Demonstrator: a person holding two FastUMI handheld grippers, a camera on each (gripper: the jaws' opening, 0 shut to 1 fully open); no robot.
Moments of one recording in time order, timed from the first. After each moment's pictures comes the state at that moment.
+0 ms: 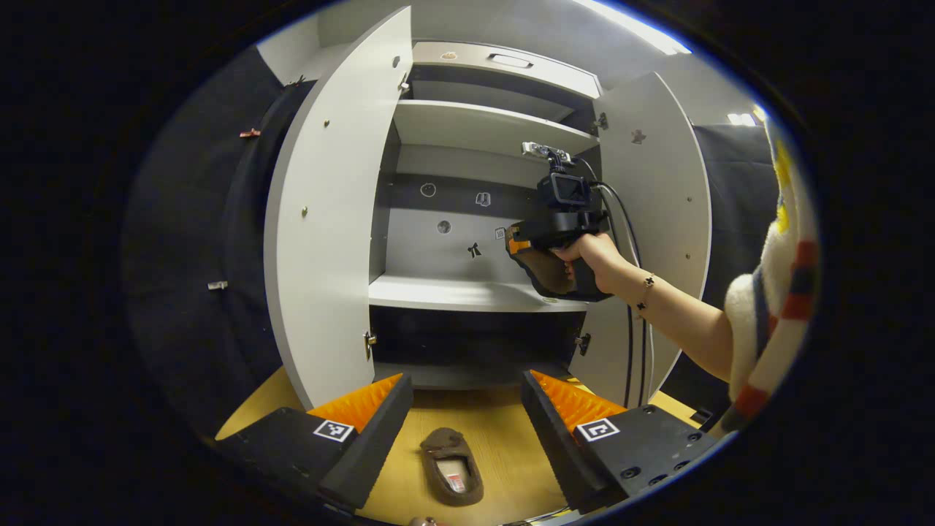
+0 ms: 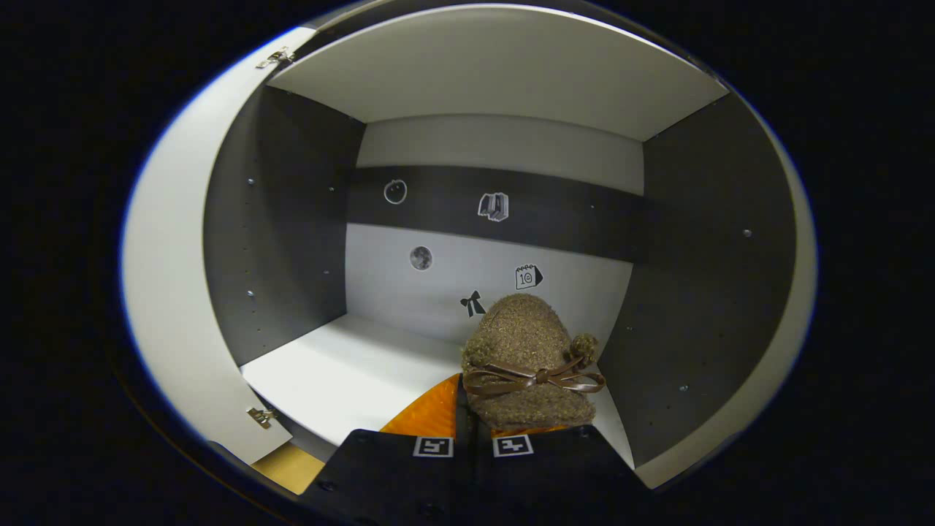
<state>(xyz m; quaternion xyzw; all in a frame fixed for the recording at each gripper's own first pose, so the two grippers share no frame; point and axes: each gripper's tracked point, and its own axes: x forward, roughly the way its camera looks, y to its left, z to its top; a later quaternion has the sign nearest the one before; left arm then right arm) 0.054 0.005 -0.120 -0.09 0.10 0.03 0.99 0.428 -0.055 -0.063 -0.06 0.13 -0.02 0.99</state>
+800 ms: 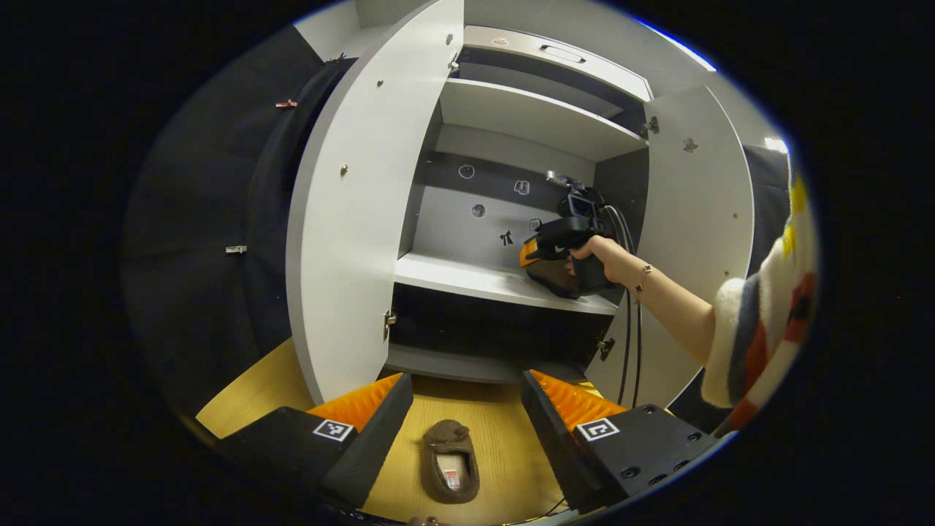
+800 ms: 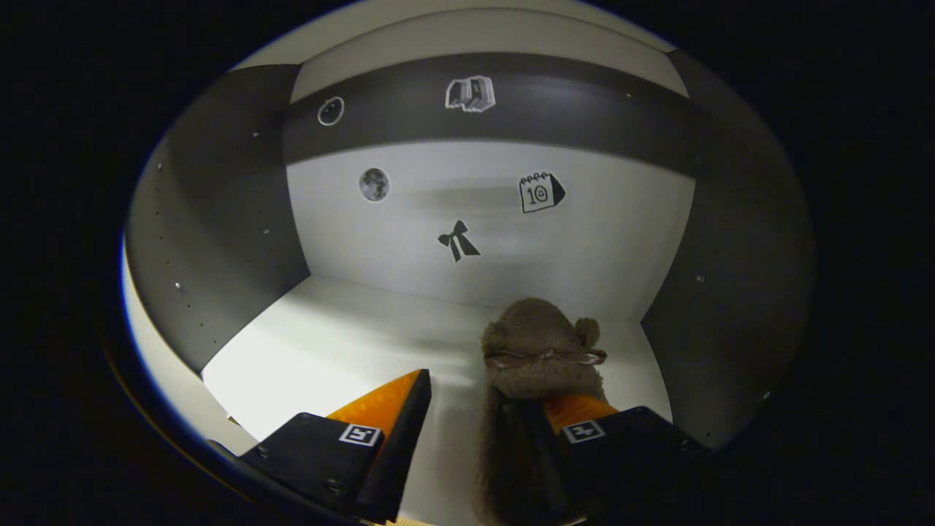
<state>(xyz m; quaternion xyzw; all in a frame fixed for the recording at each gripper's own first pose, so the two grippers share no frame) 0.063 0.033 -0.133 -0.13 0.12 0.08 0.98 0.470 -0.072 -0.118 -0.01 0.24 -0.02 0.97</state>
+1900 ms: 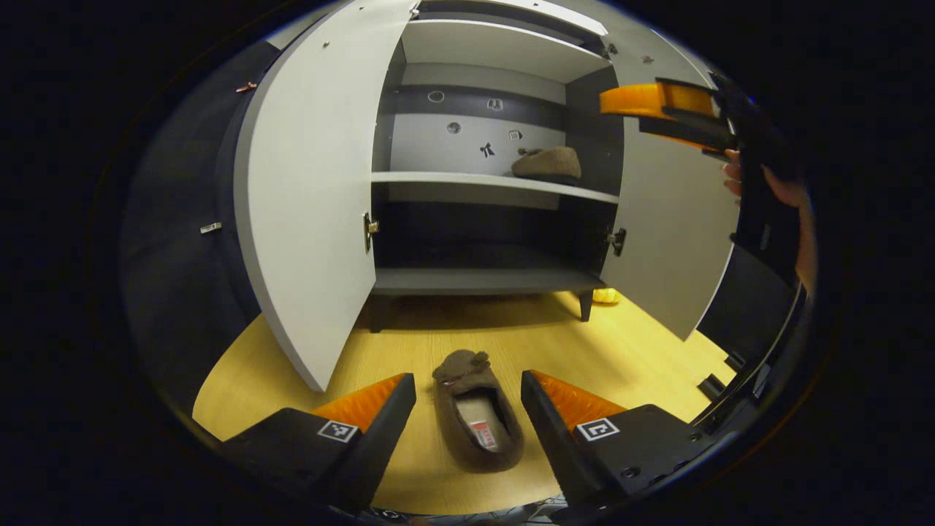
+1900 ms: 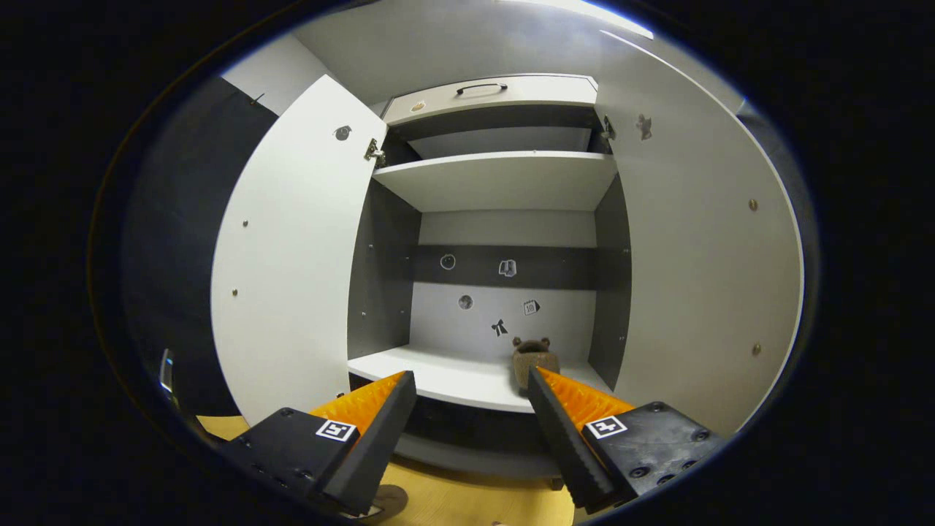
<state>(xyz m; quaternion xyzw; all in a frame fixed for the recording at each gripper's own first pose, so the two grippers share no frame) 0.056 0.019 -0.308 -0.06 0.23 0.03 0.97 0.152 -0.011 -0.057 -0.03 -0.05 0.02 1.00</state>
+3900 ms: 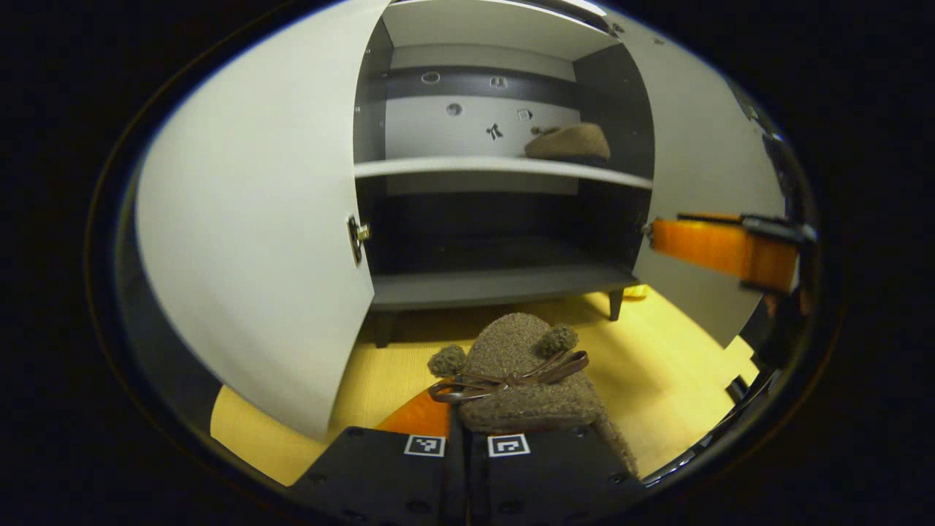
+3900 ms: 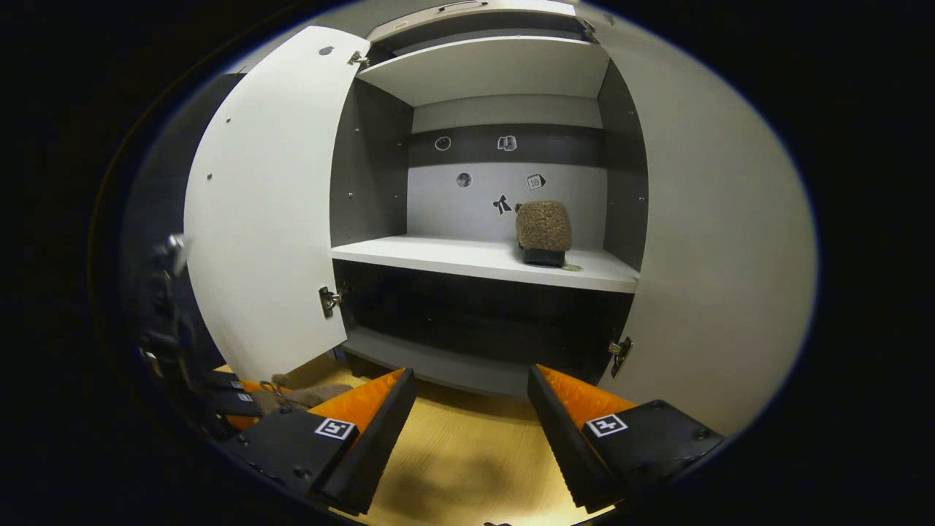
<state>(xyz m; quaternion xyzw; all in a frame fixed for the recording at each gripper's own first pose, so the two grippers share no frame) 0.113 0.035 -0.253 -0.03 0.25 0.04 0.97 0.169 -0.035 -0.195 -0.01 0.14 0.05 0.99</state>
